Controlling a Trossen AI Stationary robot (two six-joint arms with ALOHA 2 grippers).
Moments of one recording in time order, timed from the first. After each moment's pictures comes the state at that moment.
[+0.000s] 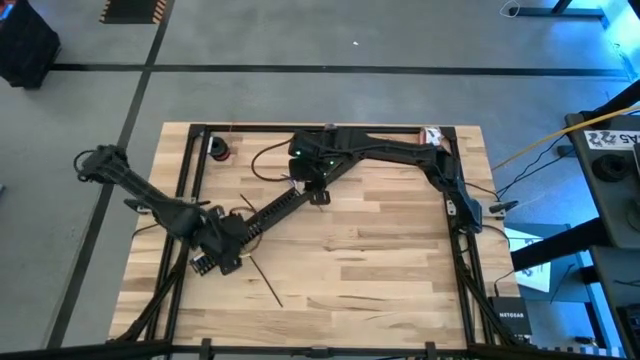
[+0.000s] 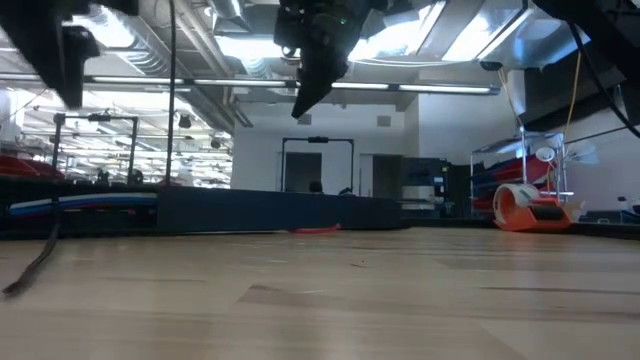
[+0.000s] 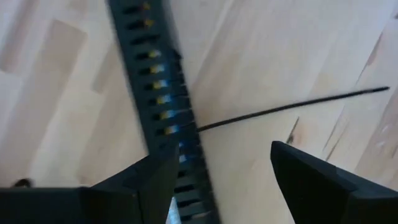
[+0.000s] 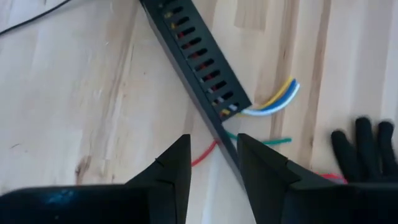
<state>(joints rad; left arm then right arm) -0.54 1.21 0.99 -1.12 -0.28 -0.95 -0.18 2.14 2.12 -1.11 -0.18 -0.33</state>
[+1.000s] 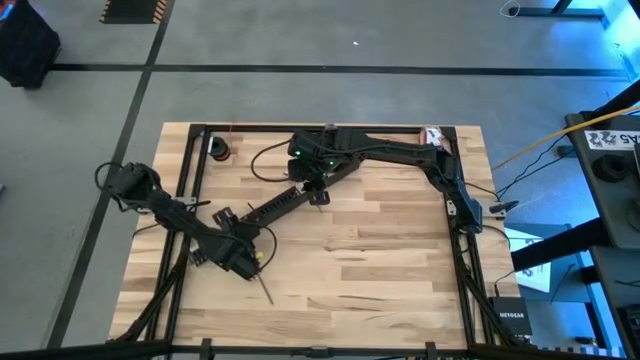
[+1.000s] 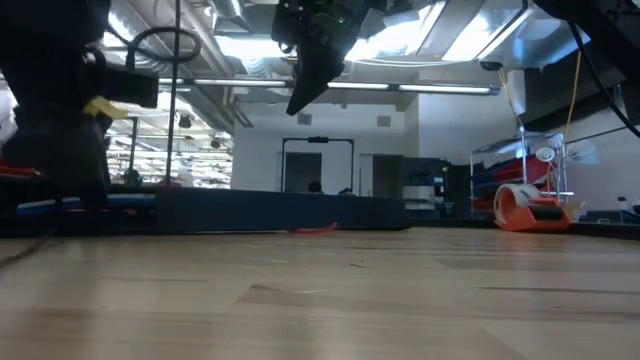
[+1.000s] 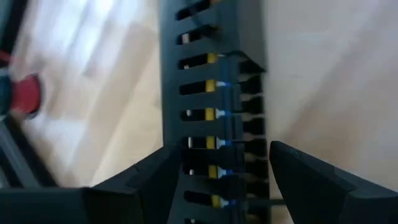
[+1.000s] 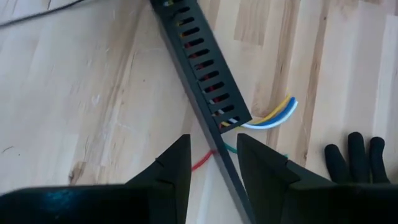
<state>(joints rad) -0.55 1.60 0.87 -1.03 -0.57 -1.10 -0.18 2.14 2.12 -1.08 -0.18 -0.37</state>
